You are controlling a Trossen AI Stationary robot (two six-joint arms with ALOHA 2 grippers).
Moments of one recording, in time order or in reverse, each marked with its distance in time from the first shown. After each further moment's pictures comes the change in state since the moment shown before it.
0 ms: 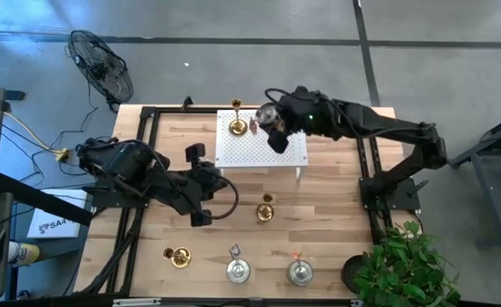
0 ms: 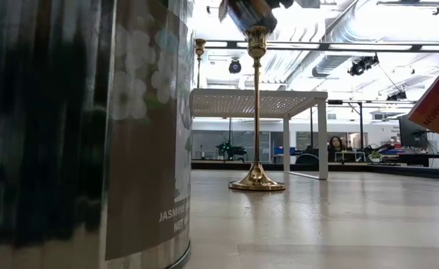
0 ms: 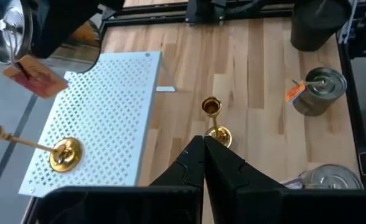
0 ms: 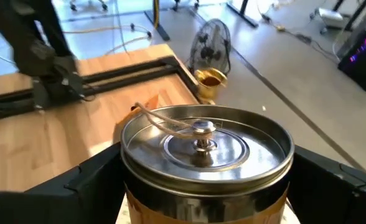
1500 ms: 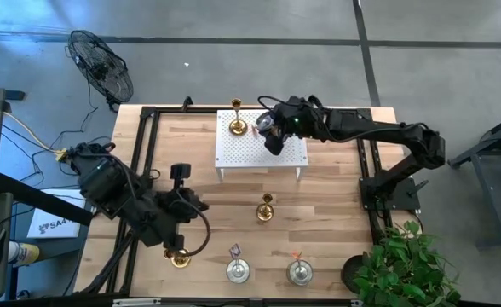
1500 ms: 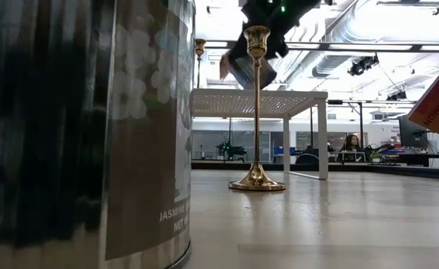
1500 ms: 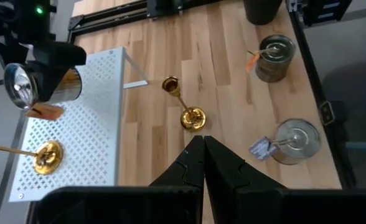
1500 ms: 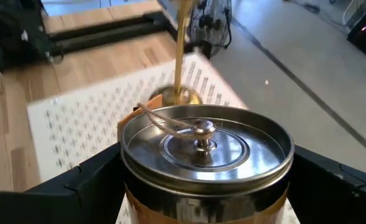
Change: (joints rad) left arm -0.187 -0.022 0.000 -0.087 -0.017 -0.015; right arm -0.122 0.009 -0.347 0.270 -0.120 -0.037
